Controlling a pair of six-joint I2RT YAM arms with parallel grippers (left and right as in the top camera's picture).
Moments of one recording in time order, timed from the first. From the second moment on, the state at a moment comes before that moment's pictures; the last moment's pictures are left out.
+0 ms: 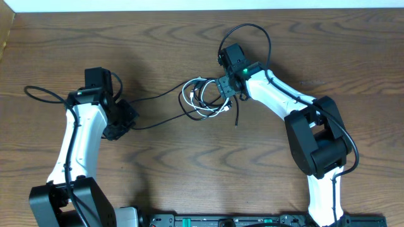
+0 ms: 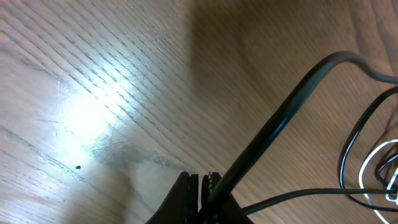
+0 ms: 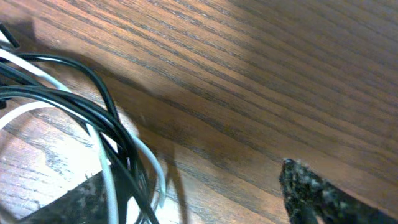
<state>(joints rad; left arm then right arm) 0.16 1.52 1.08 -1.00 0.10 -0.60 0.50 2.15 1.54 -0.51 0.12 0.08</state>
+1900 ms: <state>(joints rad) 0.21 1.53 1.05 -0.92 0.00 -0.62 0.39 2.15 1.54 -0.53 -0.11 0.10</state>
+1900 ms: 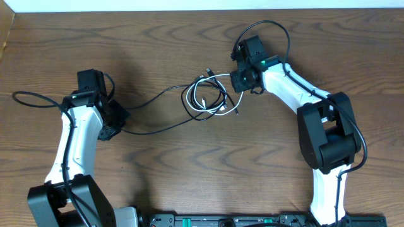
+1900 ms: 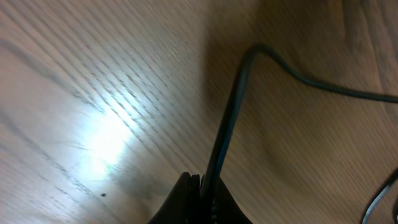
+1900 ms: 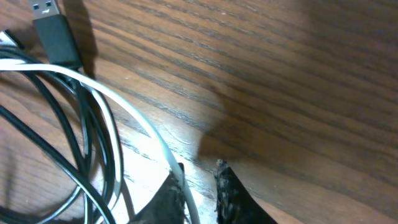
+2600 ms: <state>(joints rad) 0.21 1.58 1.05 -0.88 0.19 -0.58 0.38 2.15 1.54 -0.58 0.11 0.09</state>
